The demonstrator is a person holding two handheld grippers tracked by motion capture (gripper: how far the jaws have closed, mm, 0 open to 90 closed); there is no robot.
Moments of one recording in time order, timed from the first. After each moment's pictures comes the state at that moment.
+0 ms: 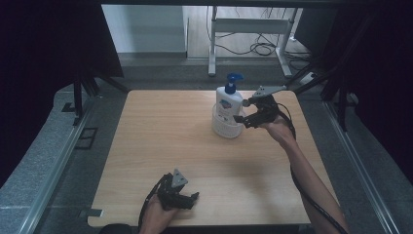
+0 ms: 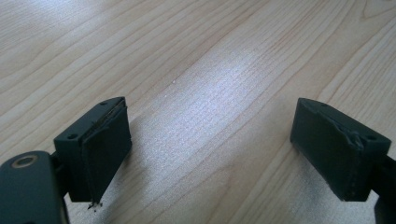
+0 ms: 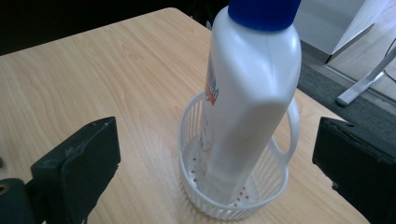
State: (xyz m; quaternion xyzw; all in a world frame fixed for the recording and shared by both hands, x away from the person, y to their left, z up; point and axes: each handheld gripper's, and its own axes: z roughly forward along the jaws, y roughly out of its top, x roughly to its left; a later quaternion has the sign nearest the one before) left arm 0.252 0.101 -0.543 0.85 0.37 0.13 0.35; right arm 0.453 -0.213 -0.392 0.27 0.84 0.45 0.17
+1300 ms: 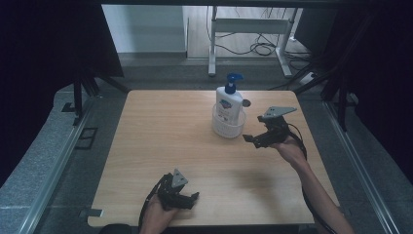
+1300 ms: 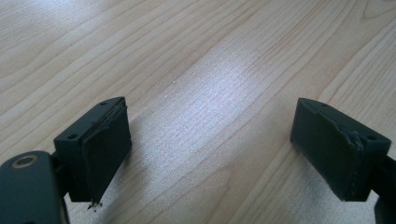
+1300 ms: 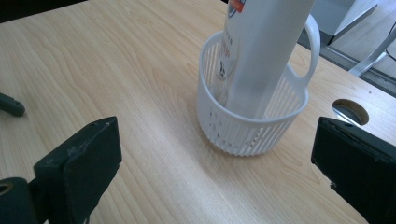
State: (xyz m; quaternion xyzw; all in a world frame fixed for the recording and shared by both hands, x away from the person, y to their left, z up) left arm 0.252 0.101 -0.543 0.85 0.37 0.13 0.35; right arm 0.404 -0.243 -0.422 0.28 0.84 0.43 0.17
